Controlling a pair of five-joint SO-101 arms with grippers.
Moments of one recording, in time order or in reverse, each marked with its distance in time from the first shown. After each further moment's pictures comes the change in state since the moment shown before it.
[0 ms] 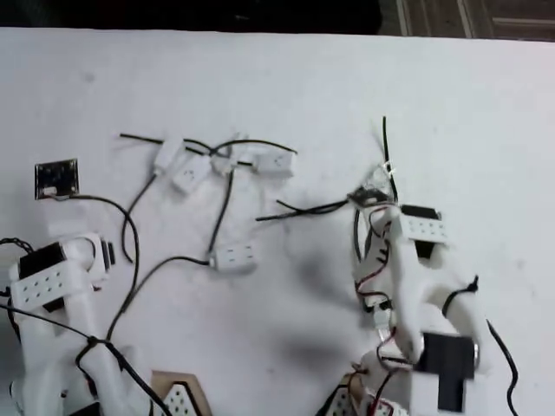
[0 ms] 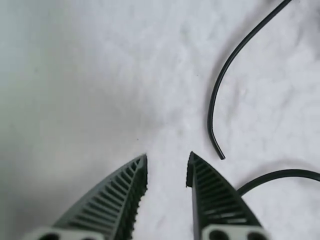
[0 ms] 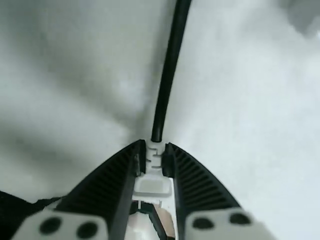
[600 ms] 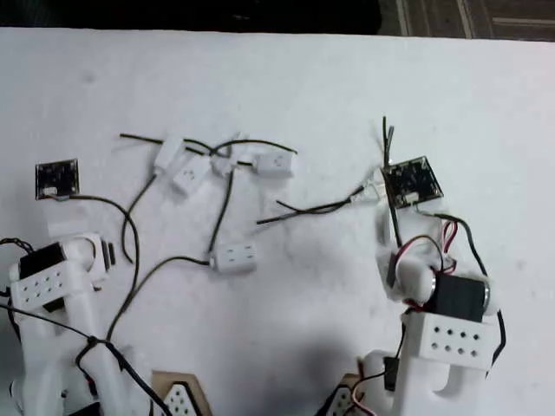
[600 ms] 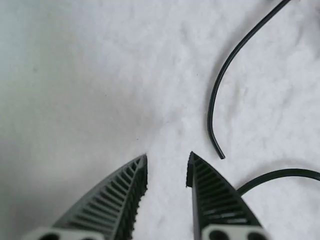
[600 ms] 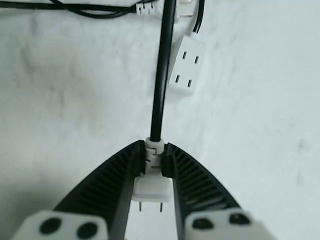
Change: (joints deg) left arm 0.0 0.0 0.1 0.0 0.0; right arm 2.4 -47.7 0.1 5.9 -1.9
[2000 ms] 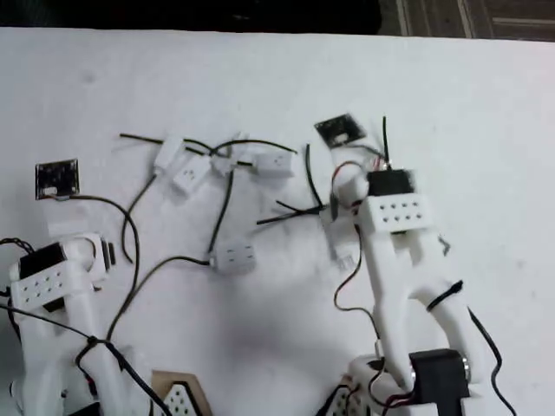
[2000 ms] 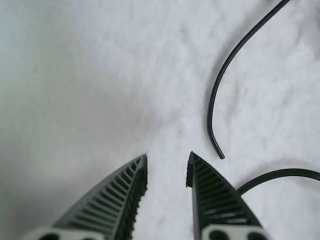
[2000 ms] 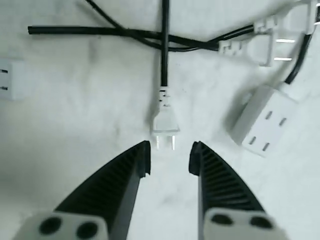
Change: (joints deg) left arm 0.1 0.0 0.0 0.0 0.0; right arm -18.9 43.6 -18.0 -6.0 -9.6
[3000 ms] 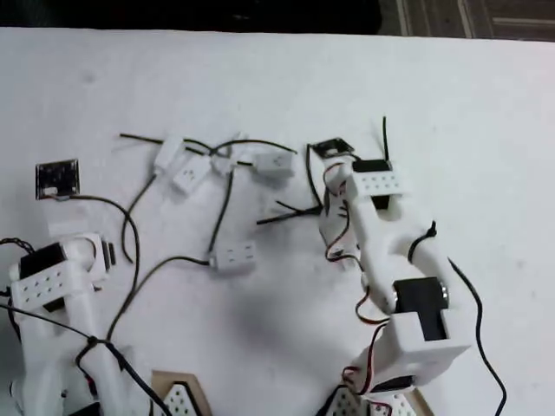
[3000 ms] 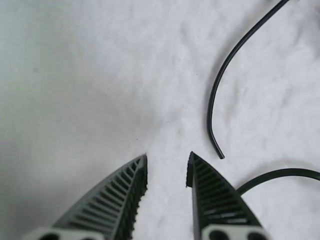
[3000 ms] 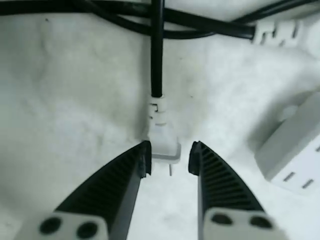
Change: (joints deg) left arm 0.0 0.0 0.1 0.0 -0.1; right arm 2.7 24.7 -6.7 -4.1 0.1
